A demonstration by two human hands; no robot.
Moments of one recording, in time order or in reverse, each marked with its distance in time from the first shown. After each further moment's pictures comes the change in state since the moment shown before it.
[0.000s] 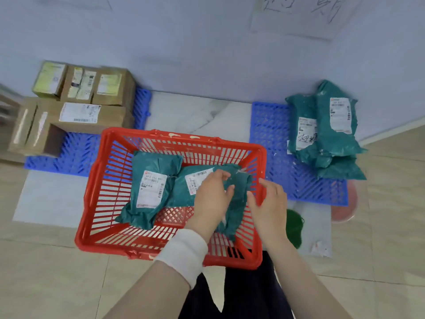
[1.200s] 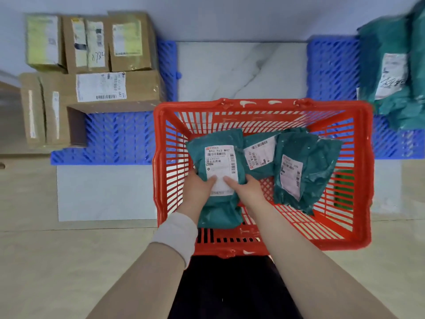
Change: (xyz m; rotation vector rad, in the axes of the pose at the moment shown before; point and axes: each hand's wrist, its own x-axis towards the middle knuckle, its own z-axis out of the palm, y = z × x) left_hand 0.057 -0.213 -0.117 -0.078 -0.171 -0.528; right_hand -0.025 -0.097 0.239 0.633 -0.400 0.729
